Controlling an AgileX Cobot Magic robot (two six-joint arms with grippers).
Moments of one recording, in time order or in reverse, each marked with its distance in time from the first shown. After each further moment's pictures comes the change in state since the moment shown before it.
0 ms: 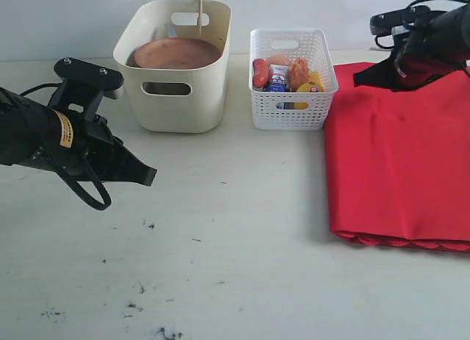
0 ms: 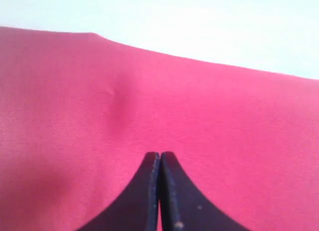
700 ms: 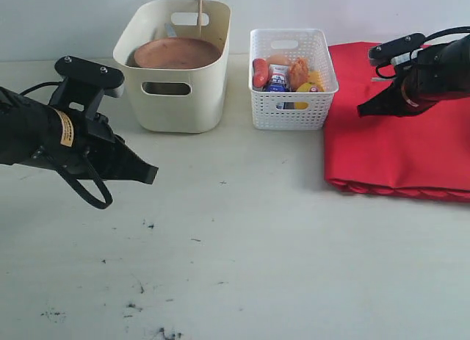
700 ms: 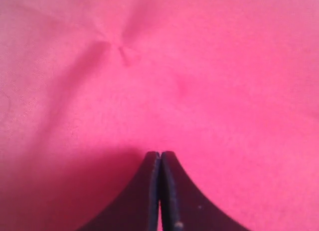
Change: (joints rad) left arm 0.000 0.000 0.000 0.000 -0.016 0.000; right arm -0.033 0.046 0.107 -0.324 -0.131 0.160
